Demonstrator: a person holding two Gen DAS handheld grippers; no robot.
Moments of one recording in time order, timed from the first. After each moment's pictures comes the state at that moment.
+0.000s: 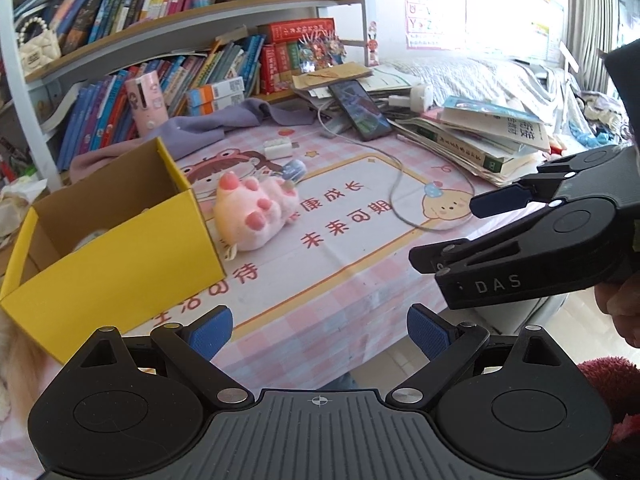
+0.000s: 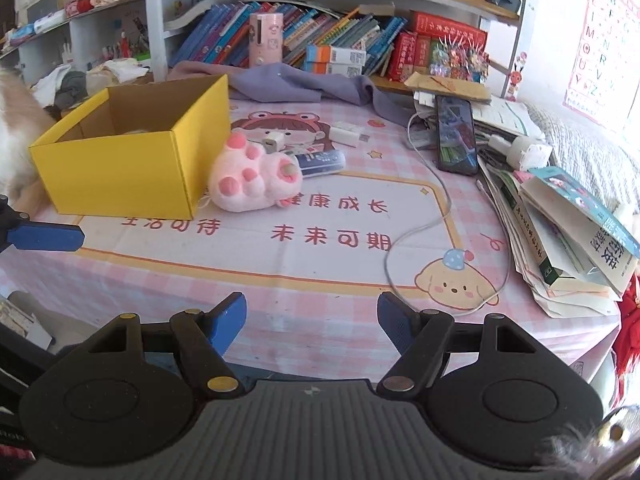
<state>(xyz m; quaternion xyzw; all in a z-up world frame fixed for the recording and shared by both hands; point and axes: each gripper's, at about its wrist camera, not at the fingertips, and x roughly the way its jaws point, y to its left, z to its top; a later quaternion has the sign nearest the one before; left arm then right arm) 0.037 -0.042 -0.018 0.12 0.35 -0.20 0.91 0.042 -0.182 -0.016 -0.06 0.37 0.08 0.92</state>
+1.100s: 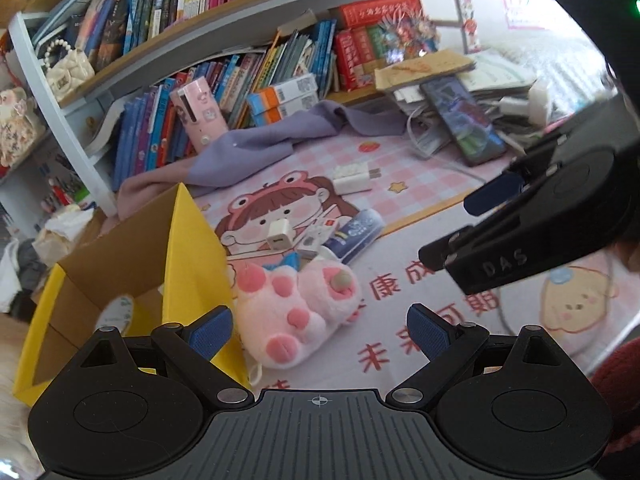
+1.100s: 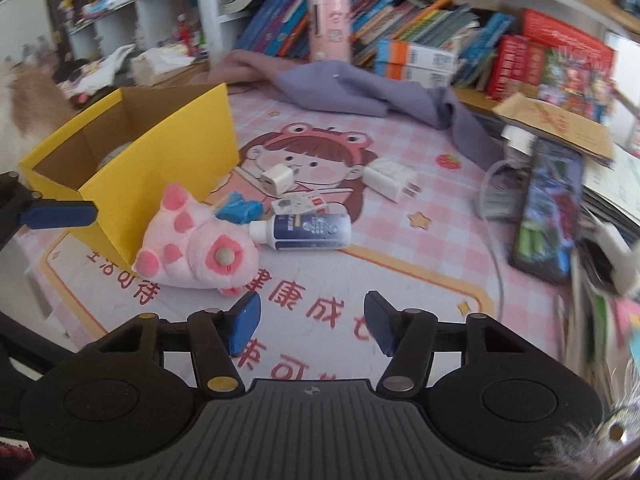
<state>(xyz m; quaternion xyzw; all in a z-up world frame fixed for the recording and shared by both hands) 0.178 -0.134 -0.026 0.17 0.36 -0.02 0.92 0.254 -0.249 -0.029 -0.10 0.39 0.29 0.87</state>
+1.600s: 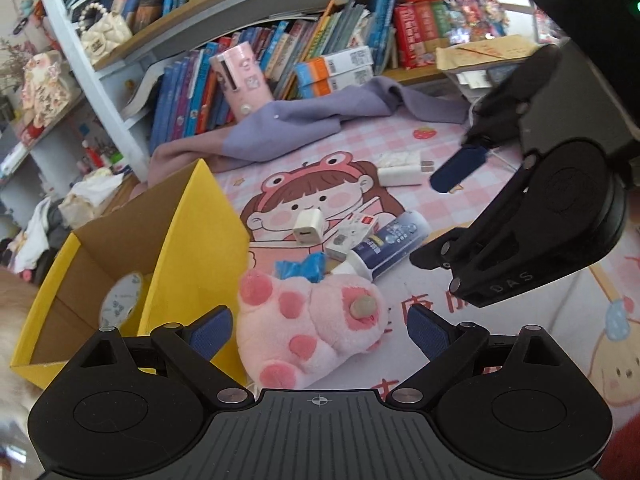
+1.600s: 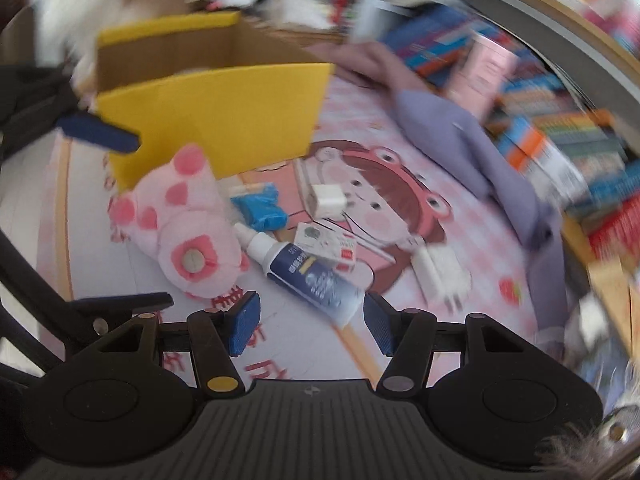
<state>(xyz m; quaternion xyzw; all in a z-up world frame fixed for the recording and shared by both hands) 0.222 -0.150 -0.047 0.14 0.39 0.09 0.91 0.319 -0.213 -0.047 -0.33 0.30 0.47 0.76</state>
